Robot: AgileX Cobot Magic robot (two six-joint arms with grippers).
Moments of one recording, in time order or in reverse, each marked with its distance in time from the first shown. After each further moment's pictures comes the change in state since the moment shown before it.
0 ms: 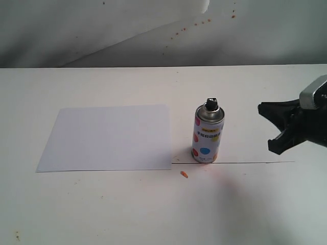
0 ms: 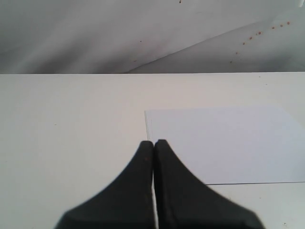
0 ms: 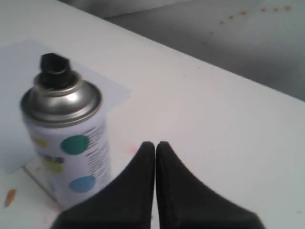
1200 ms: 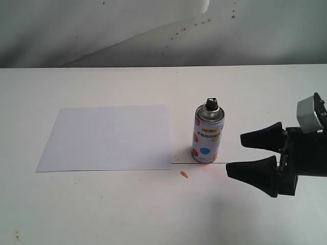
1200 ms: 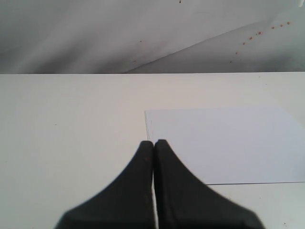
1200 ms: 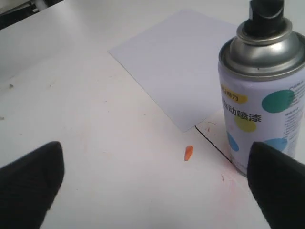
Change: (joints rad) left arm 0.000 0.000 0.000 0.000 0.000 0.000; right arm 0.000 0.000 0.000 -0.548 -0.213 0.508
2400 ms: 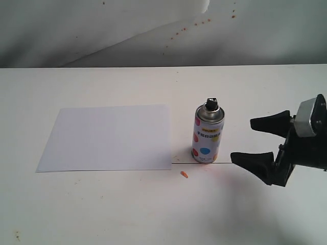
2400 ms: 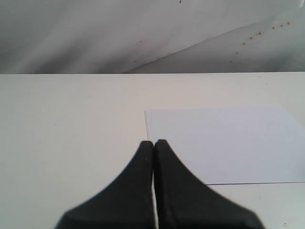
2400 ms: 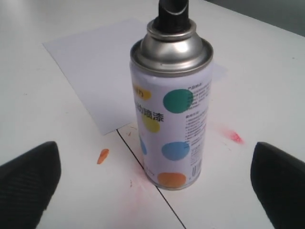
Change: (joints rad) left arm 0.000 0.000 0.000 0.000 0.000 0.000; right arm -0.055 0.184 -0.040 0.203 0.007 -0.431
